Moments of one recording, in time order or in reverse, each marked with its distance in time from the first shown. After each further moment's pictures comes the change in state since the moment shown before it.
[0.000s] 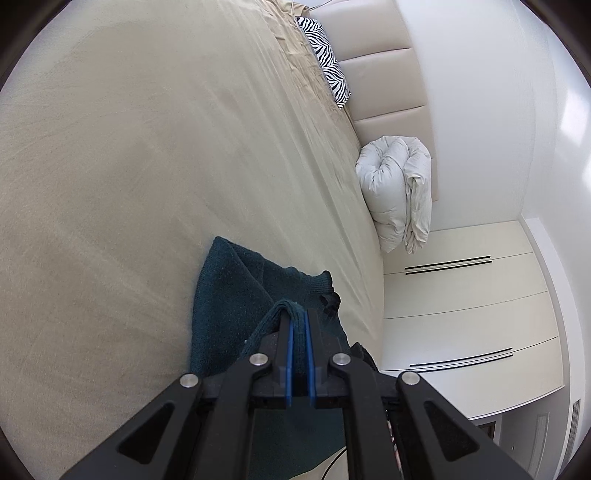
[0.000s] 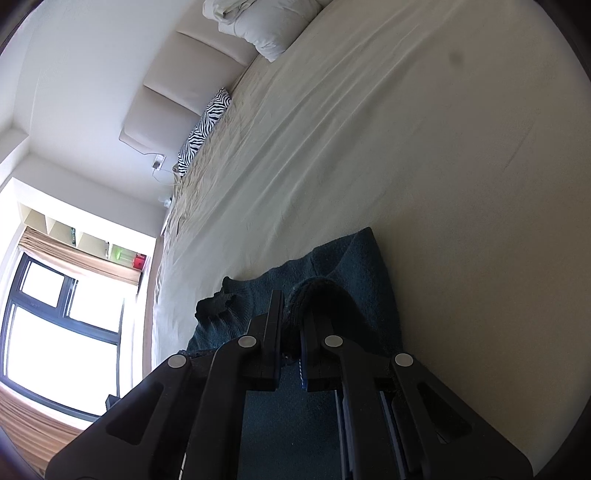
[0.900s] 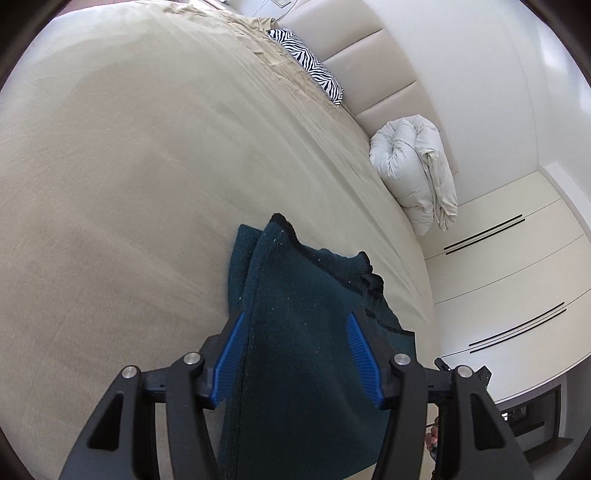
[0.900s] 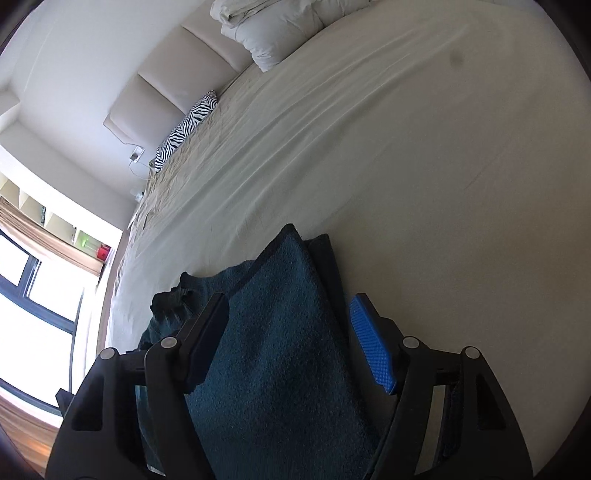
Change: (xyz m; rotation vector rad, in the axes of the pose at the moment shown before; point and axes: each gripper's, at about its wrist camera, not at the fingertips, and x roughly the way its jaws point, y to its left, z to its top) left arm -0.002 -0.005 -0.040 0.233 -0.056 0.187; right arm 0.007 -0.004 -0.007 -0.159 -0.057 -0.170
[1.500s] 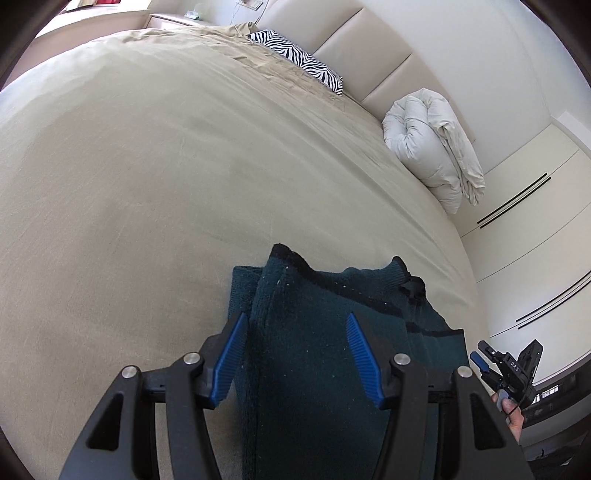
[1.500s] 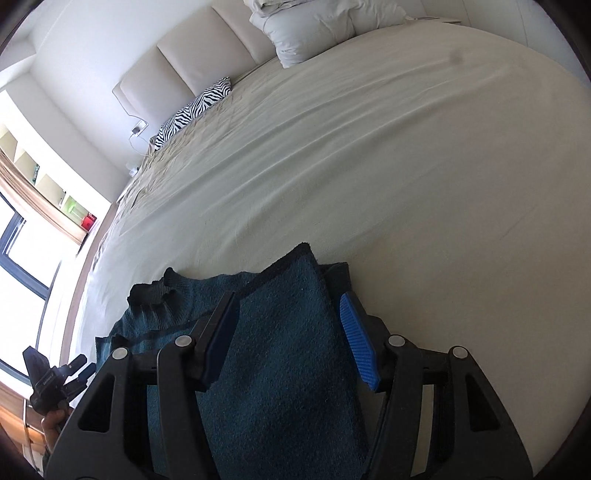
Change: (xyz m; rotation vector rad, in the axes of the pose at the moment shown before) left arm 0.054 -0.020 0.031 0.155 -0.005 0.149; right arm 0.018 0.020 0.015 -0.123 -0.018 -0.045
